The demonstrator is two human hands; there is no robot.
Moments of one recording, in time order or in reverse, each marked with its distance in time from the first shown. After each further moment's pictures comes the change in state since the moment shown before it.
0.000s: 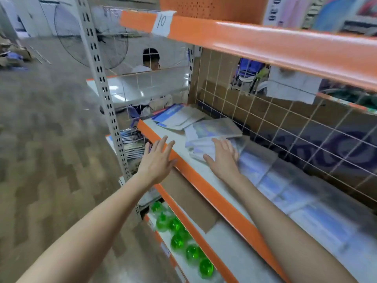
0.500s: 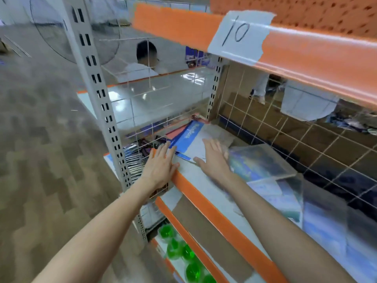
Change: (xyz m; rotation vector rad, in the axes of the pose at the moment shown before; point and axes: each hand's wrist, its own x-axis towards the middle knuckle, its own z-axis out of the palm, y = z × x) left_hand 0.162 -0.143 0.048 -0.120 -0.108 0.043; right_hand 0.199 -0.093 0.079 -0.051 -0.057 -0.020
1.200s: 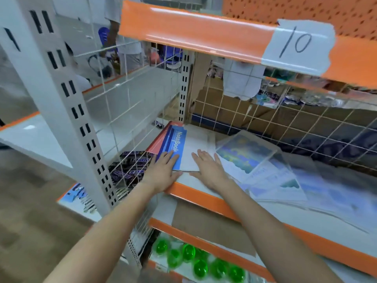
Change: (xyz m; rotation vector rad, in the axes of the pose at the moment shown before) left_hand 0.079 -0.046 0.014 -0.022 -0.243 0.492; right_hand 0.009 -0.026 0.037 -0.246 -0.151 0.300
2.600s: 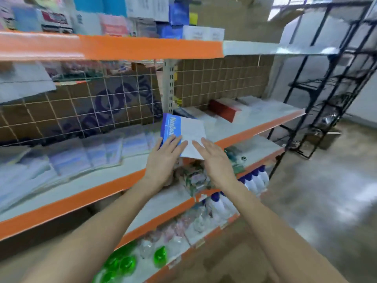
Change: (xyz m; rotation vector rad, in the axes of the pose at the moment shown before) left_hand -0.129 0.579 0.027 -0.065 0.421 1.089; right_hand -0.559 0.297 -0.006 -0.080 0.573 0.788
